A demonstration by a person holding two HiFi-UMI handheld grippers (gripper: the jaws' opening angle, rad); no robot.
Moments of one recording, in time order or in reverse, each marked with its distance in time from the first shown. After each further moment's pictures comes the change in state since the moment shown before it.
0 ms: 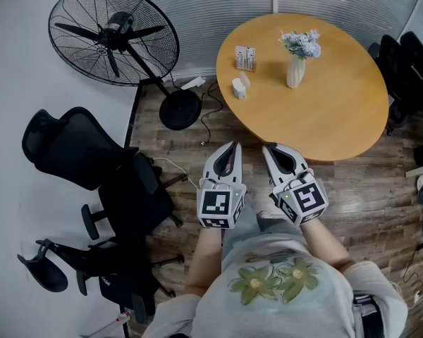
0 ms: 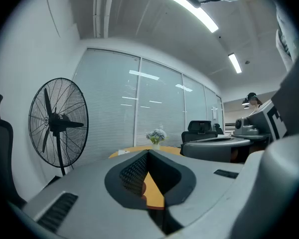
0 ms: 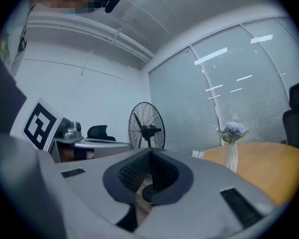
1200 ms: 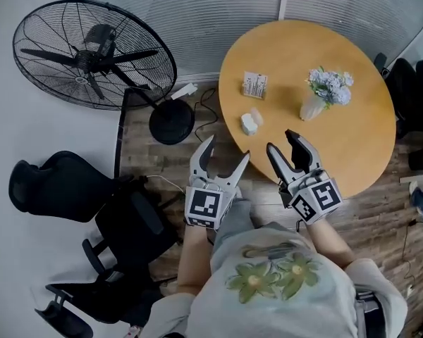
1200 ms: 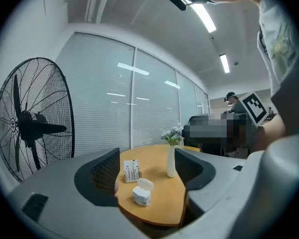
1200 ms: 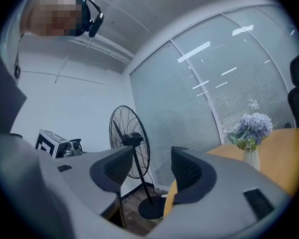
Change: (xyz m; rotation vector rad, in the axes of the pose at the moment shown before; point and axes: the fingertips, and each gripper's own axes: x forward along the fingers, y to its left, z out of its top) left arm 0.165 0.144 0.022 0.081 0.022 -0.192; right arm 0.181 -0.117 0.037 0.155 -0.057 -0.099
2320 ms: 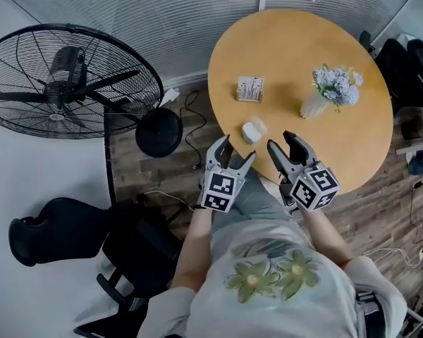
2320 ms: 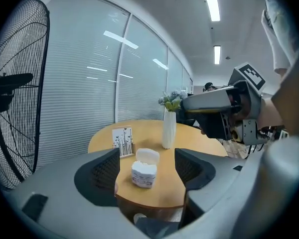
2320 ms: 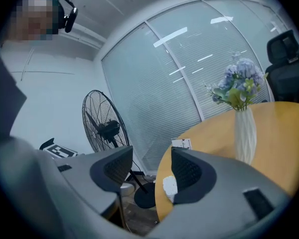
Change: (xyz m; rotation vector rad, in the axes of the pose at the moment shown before) left arm 0.098 0.038 -0.128 0.004 0.266 -0.261; right arm 0.070 -0.058 -0.083 0.175 0.145 -0.224
